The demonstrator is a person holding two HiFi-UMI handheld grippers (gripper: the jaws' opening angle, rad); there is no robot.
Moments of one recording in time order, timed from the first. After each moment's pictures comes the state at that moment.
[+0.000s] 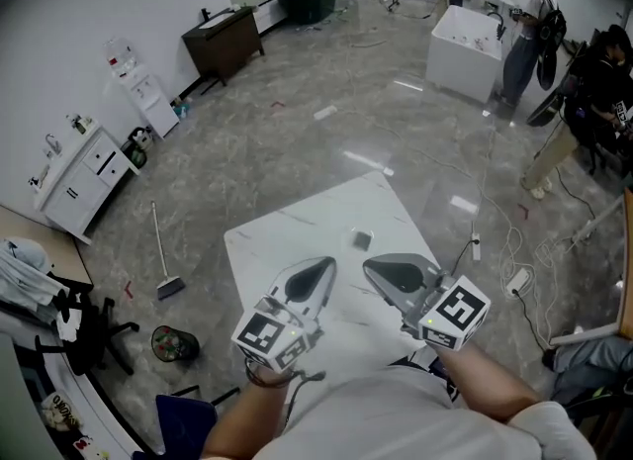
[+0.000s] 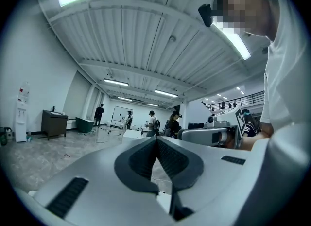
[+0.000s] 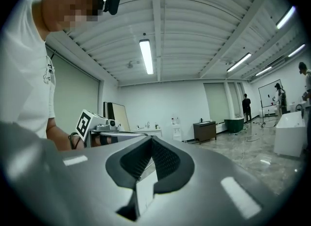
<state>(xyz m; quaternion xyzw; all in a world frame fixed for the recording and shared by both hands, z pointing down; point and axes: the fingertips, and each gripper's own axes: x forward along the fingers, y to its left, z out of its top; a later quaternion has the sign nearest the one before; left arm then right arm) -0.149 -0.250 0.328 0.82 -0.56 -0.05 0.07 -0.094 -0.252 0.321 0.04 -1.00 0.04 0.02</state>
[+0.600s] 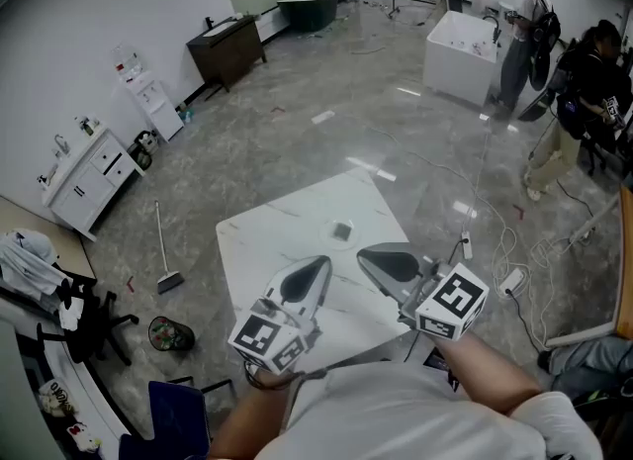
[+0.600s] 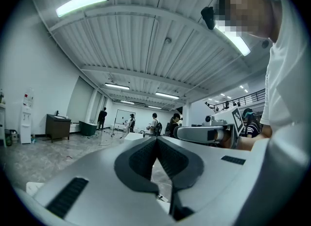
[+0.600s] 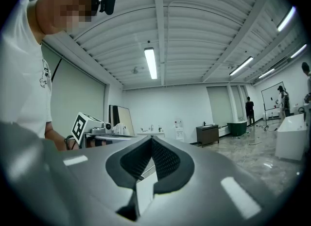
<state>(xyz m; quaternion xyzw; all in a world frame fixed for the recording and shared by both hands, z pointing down) -0.037 -0.206 0.298 0.81 -0.59 -0.06 0.06 0.013 -0.220 0.287 0.02 -1.00 0.03 0.01</state>
